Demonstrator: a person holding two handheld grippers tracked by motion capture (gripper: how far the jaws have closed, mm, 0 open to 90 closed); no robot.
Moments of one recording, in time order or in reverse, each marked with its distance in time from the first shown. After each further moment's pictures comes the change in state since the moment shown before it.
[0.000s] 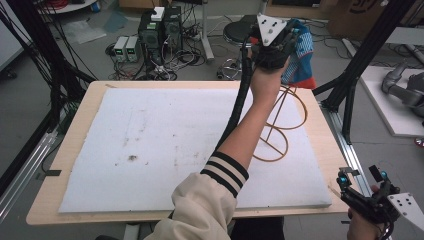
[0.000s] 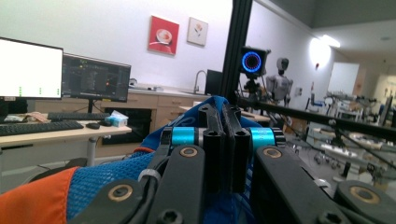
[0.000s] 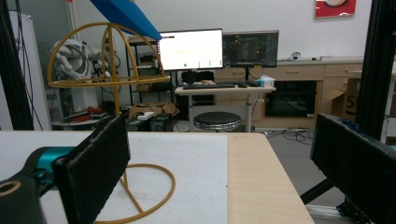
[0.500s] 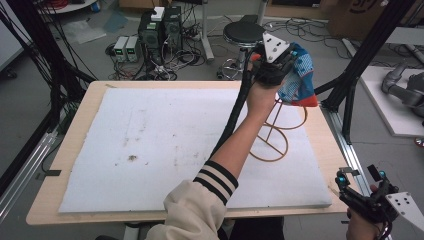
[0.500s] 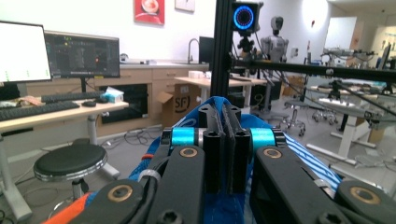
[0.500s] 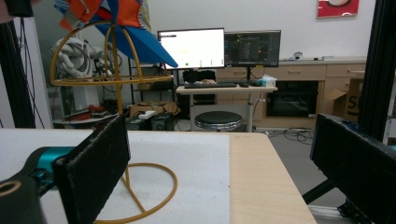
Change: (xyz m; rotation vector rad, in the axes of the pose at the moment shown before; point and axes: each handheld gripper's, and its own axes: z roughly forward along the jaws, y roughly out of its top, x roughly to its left) left arm 0.001 -0.032 -0.008 0.131 -0.040 0.082; right arm 0.003 0.000 0.002 0.004 0.005 -0.003
